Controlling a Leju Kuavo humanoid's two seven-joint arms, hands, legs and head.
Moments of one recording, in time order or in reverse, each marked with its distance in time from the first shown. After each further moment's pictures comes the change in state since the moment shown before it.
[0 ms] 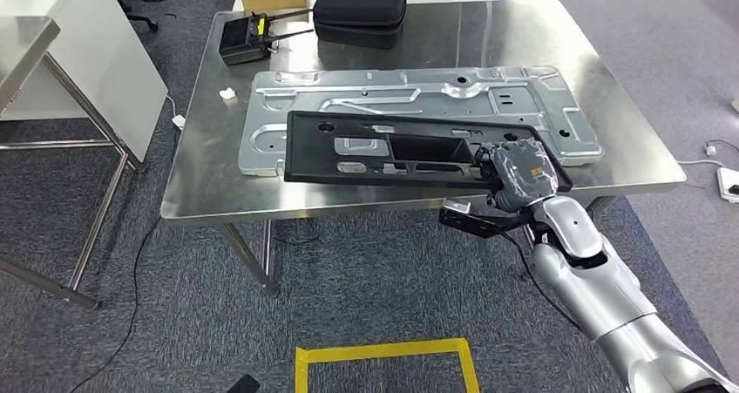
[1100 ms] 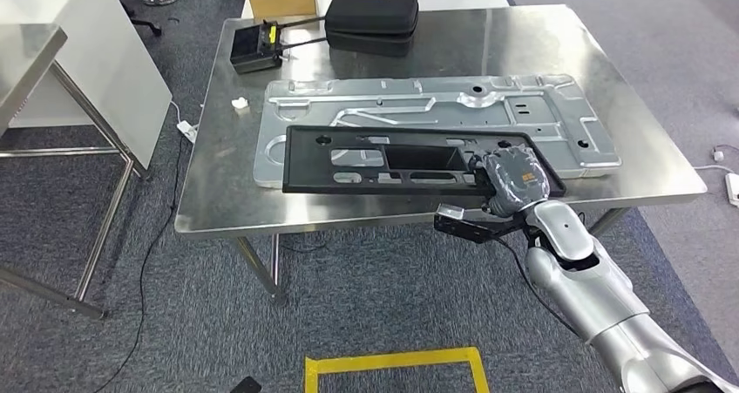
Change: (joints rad) left arm -0.002 -0.001 -0.001 0.000 -0.011 -0.004 -0.003; right arm 0.001 0.012 0.020 0.037 0.014 0.000 0.001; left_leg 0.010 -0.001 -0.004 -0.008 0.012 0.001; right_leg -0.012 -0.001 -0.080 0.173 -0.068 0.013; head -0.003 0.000
